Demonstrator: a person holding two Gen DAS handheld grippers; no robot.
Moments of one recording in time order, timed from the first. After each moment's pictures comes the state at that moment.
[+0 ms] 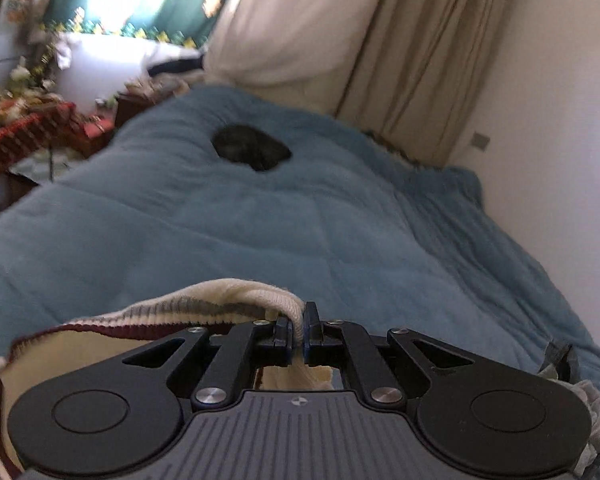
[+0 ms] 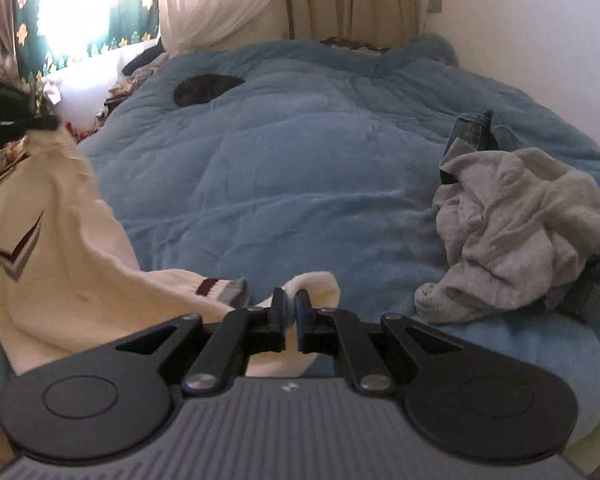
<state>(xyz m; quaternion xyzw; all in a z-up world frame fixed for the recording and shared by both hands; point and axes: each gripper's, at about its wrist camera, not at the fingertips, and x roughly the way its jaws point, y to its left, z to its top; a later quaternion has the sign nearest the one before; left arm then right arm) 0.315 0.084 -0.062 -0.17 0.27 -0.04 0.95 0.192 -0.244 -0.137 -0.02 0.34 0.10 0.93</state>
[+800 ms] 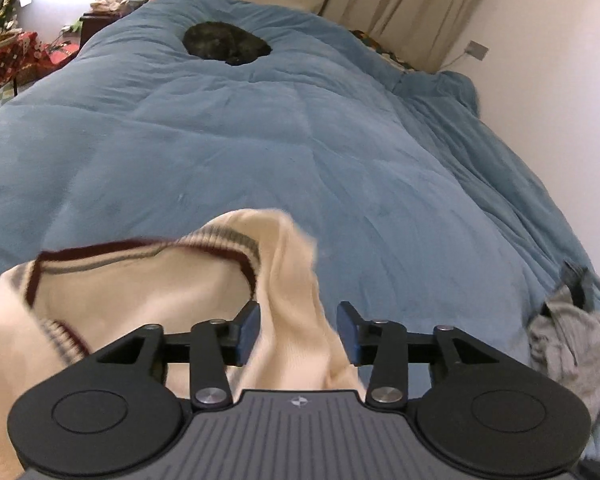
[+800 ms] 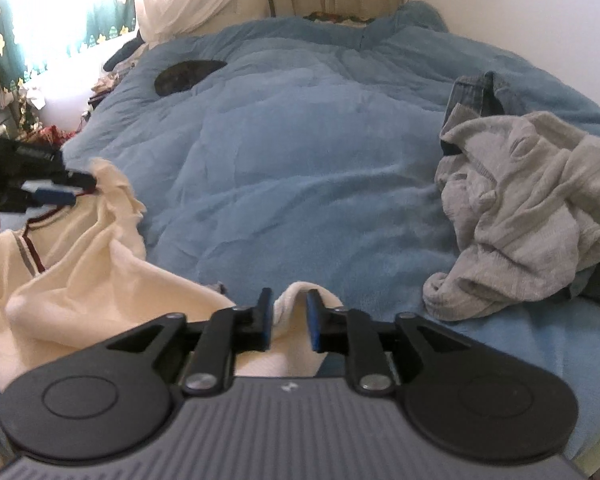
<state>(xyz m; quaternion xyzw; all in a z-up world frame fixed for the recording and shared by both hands) 0.341 0.058 -0.116 -0.15 0.40 -0.09 0.90 0.228 -0.252 -0.149 0.03 0.37 0.08 0.92</state>
